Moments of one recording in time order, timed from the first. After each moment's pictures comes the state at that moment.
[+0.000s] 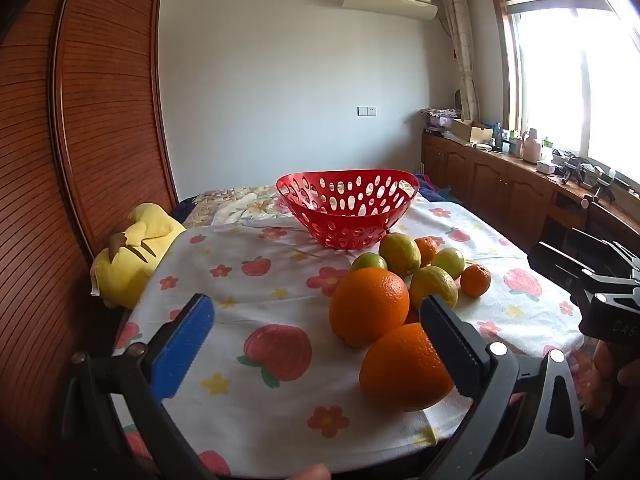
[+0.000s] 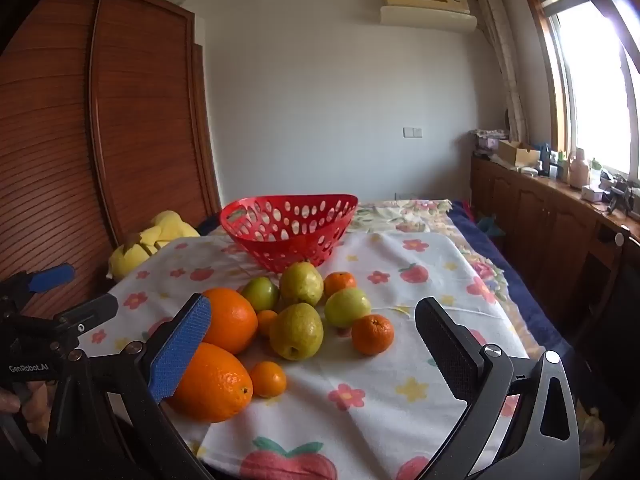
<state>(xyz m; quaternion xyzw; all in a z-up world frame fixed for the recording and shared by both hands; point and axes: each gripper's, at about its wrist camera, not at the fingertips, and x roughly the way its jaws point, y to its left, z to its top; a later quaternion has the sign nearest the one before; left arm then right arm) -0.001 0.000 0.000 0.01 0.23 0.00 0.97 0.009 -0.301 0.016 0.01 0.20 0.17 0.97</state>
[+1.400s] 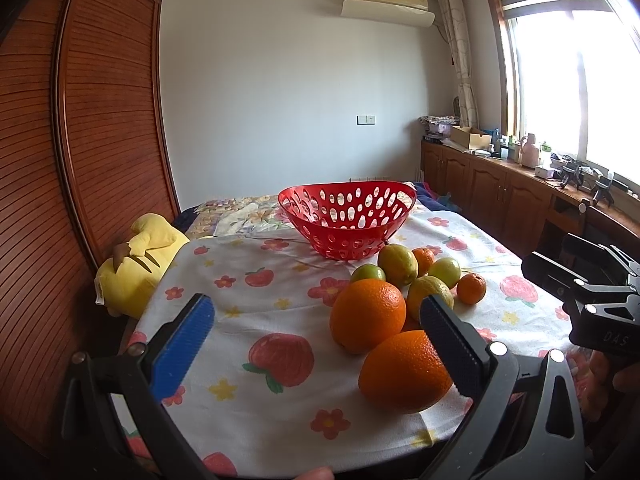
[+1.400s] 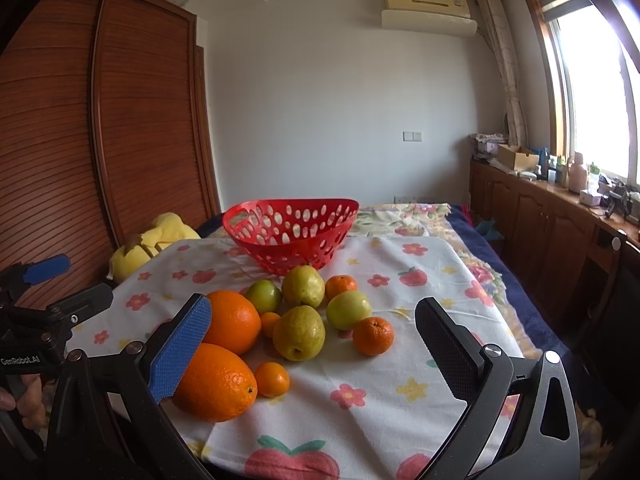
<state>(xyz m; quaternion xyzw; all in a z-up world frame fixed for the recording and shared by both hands) -0.007 0.000 0.015 0.02 0.22 0.00 0.97 0.005 -0.300 0.020 0.00 0.19 0.17 0.97</state>
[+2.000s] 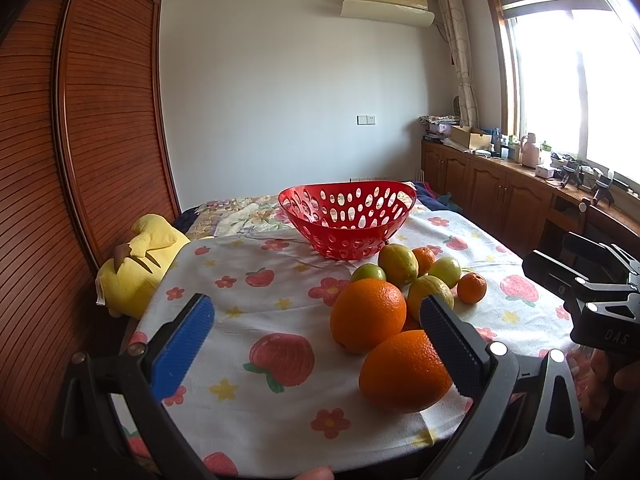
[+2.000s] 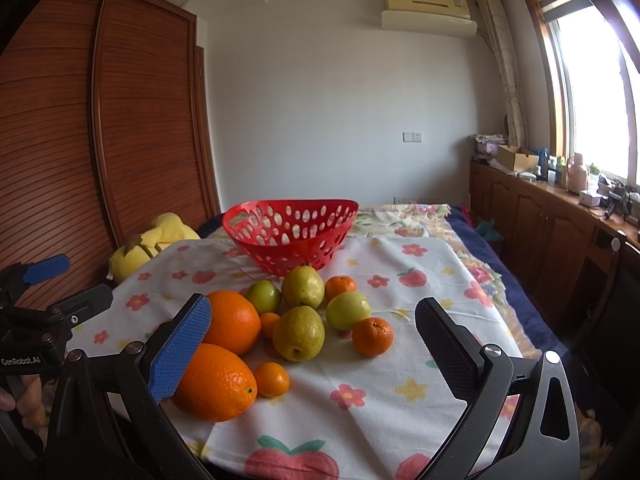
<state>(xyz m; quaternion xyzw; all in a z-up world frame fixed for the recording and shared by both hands) -0.006 0.000 0.014 0.02 0.22 0.00 0.97 0.004 -0.297 0.021 0.00 0.19 0.17 0.97</state>
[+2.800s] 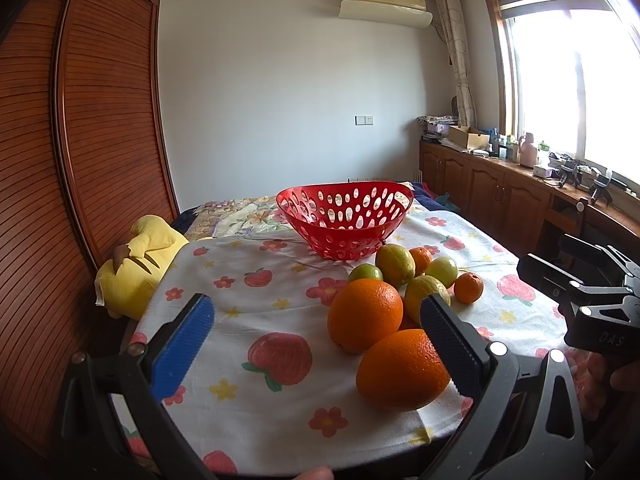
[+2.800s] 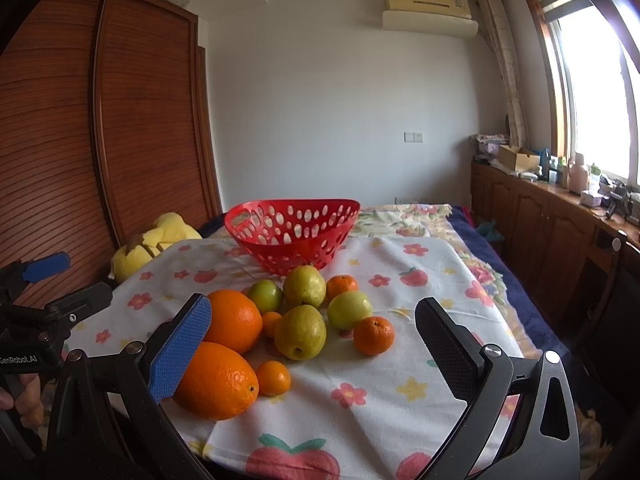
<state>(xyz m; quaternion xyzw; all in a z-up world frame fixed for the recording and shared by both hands) -0.009 -0.002 0.017 0.02 0.22 0.00 0.97 0.003 -0.296 0.021 0.00 0.19 0.17 0.97</state>
